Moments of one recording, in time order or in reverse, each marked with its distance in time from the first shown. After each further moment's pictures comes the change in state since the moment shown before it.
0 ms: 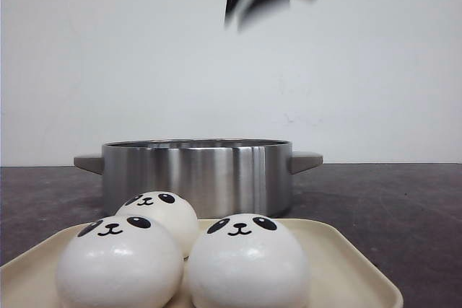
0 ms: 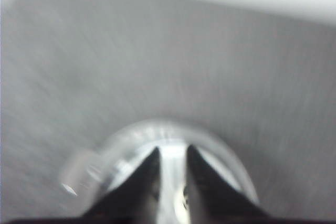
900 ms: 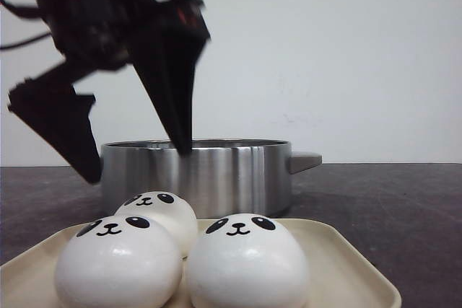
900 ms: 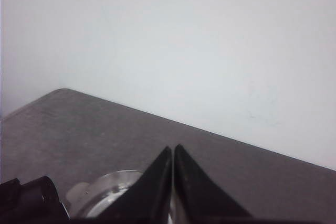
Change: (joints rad) left arm -0.356 0.735 -0.021 0.054 -0.201 -0.080; right arm 0.237 -0.658 0.006 -0.319 0.394 -0.143
